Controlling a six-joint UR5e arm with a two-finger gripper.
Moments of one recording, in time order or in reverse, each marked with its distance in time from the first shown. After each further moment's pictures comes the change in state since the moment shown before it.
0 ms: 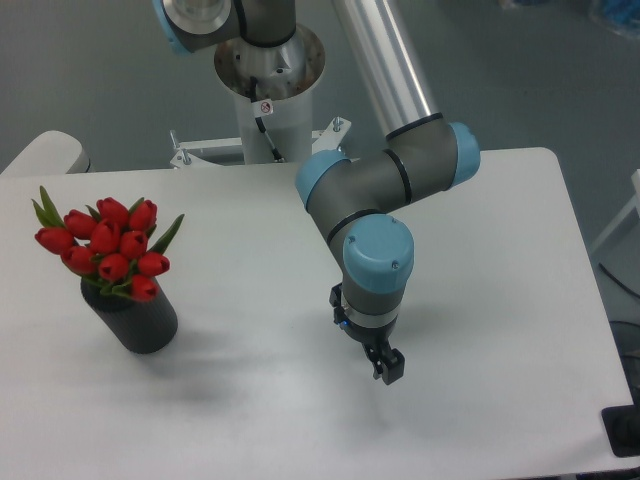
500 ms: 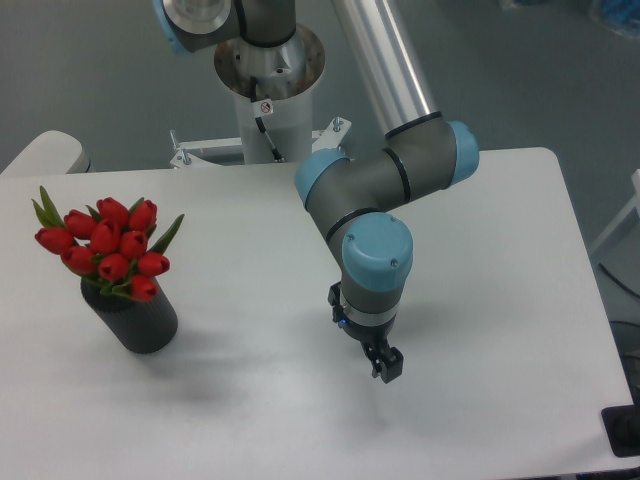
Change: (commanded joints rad) arm 0.003 0.014 -0.023 -0.009 -0.081 -0.015
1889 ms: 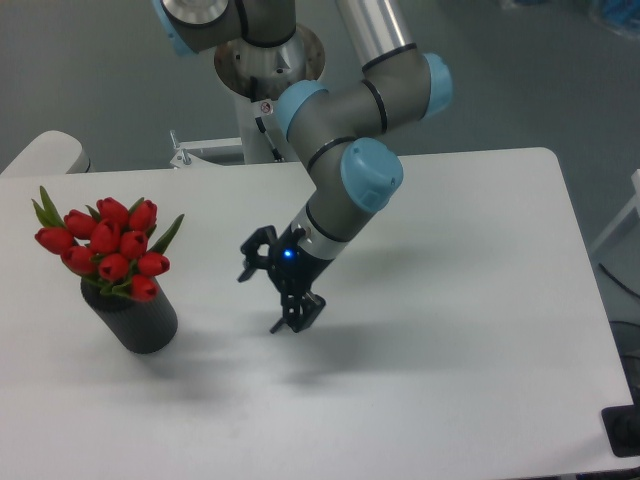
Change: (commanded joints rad) arm 0.032 0.259 -0.333 -0.011 -0.661 -0.040
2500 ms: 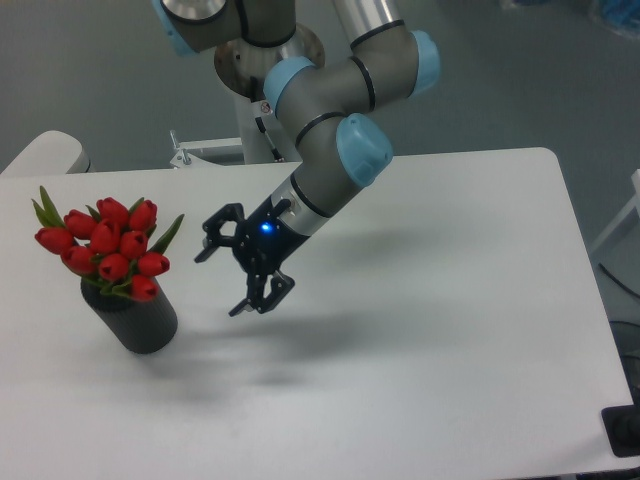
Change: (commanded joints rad) arm -0.011 0.052 -0.055 0.014 -0.197 -0.110
